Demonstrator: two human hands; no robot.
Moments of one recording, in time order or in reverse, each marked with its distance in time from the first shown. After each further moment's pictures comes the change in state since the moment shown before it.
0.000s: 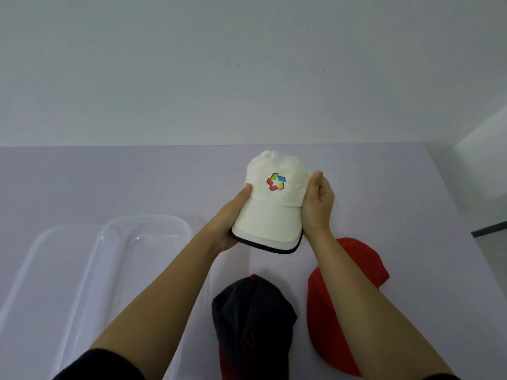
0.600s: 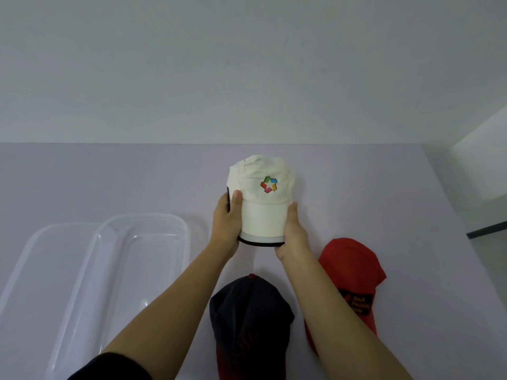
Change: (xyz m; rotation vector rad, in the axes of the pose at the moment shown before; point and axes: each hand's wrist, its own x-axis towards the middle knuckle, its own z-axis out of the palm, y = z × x) left_hand 0.018 -0.031 0.005 0.000 0.450 0.311; right_hand -0.039 0.022 0.016 0.300 0.077 0.818
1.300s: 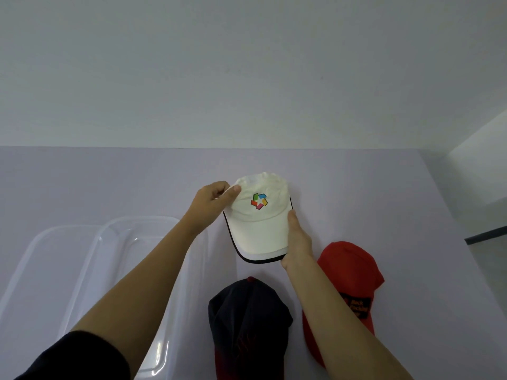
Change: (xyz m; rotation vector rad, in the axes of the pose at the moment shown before) left_hand 0.025 0.048 -0.042 0.595 -0.239 0.306; right_hand 0.001 0.002 -0.015 -0.057 0.036 -0.037
